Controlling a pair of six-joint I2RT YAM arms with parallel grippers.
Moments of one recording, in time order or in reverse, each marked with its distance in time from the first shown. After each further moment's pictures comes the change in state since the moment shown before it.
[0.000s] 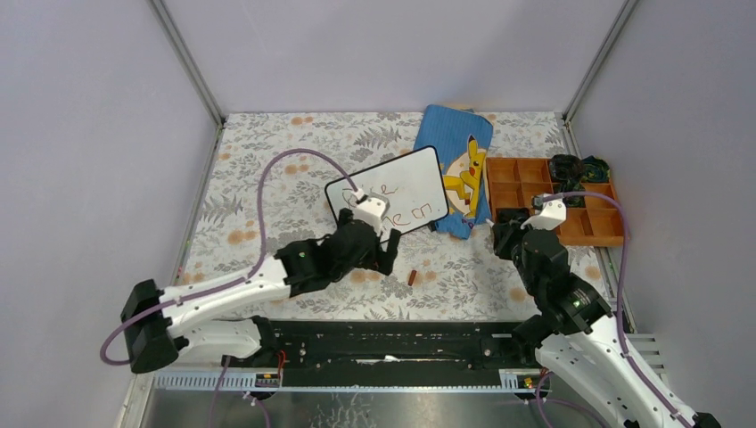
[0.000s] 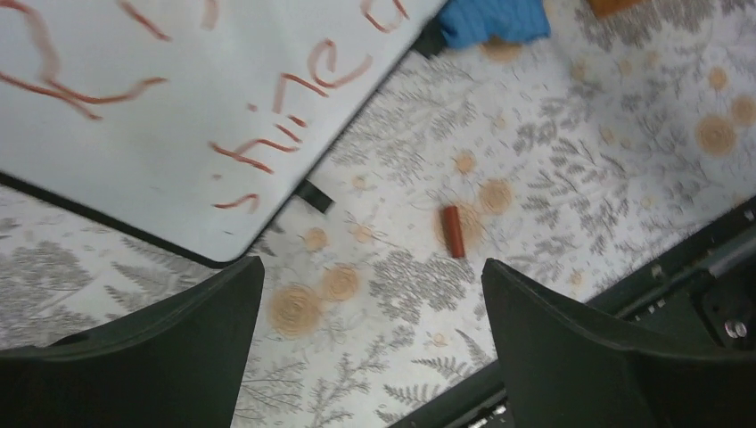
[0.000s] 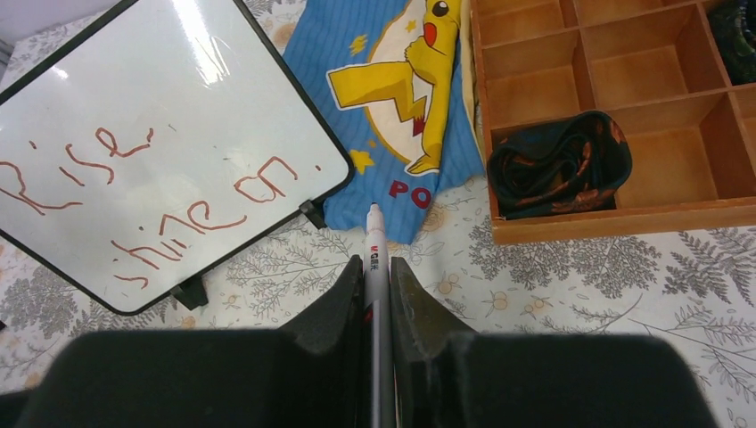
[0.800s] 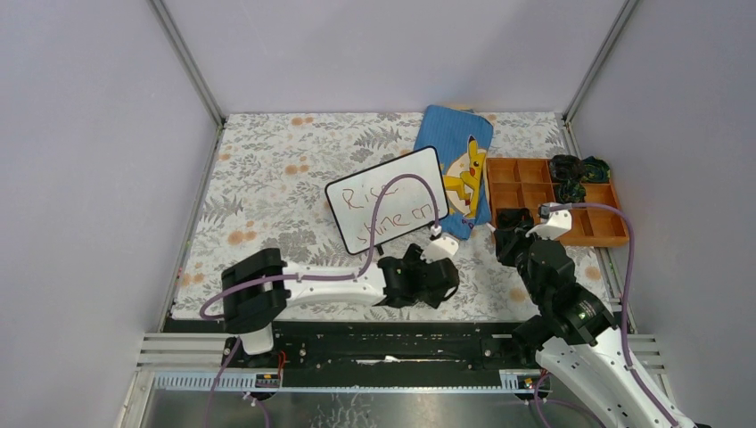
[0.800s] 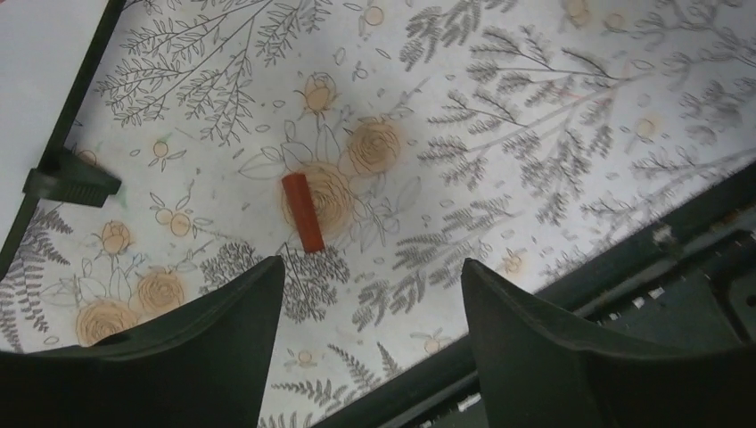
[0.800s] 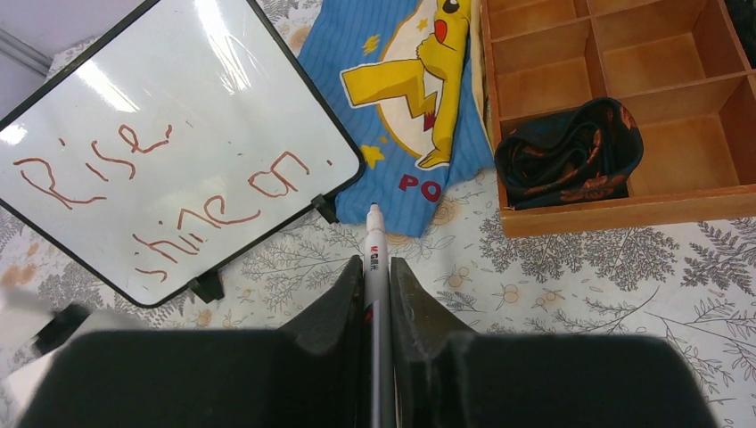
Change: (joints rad) left arm -0.258 0.592 0.294 -0.073 -0.073 -0.175; right arm 0.000 -0.101 -0.042 -0.023 -0.016 0.029
